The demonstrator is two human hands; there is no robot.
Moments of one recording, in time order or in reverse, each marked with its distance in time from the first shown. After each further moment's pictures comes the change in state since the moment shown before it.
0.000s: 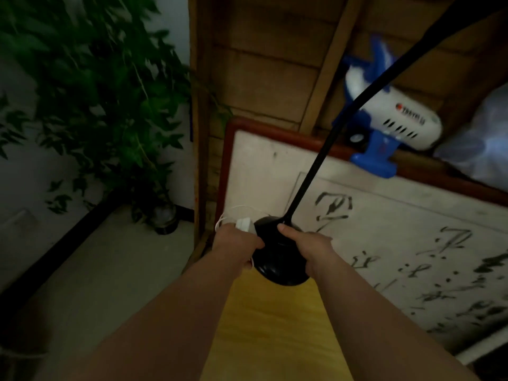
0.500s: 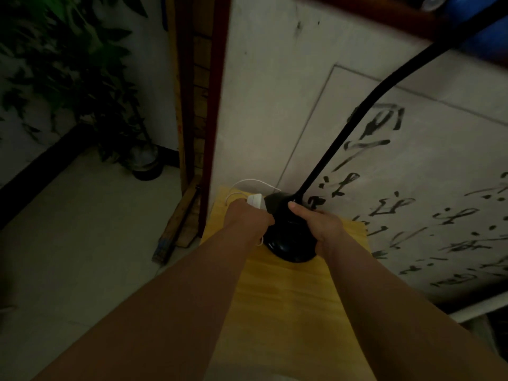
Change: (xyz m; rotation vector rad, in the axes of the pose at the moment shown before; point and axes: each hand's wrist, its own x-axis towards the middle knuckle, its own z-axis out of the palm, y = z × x) left_hand 0.120 -0.123 0.044 0.130 0.004 -0.023; right_hand 0.115 0.129 -0.011 0.031 0.077 0.046
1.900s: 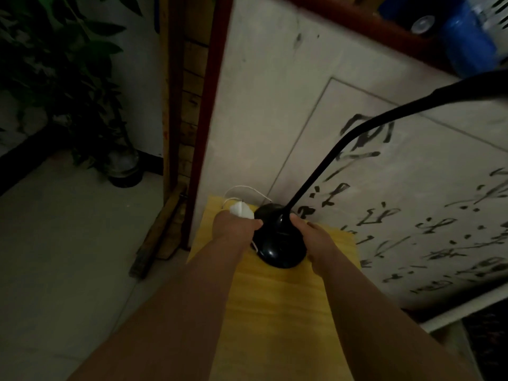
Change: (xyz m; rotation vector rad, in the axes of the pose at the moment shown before) left_hand 0.022 -0.005 -0.011 -0.135 0.041 0.011; right_hand 0.004 0.009 0.001 -0.146 0.018 -0.048
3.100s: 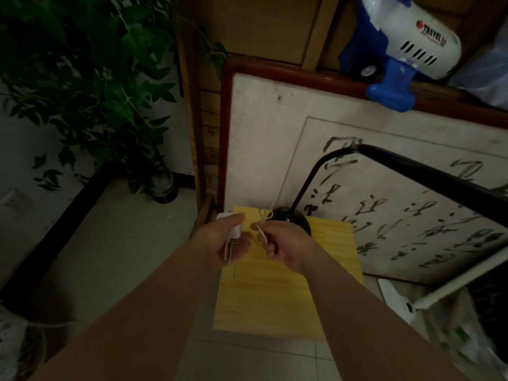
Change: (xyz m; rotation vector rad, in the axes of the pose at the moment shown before) left_hand -0.137 0.074 -0.106 -0.203 -0.277 -0.261; right_hand -0.175 -0.082 0.033 0.085 -0.476 0.044
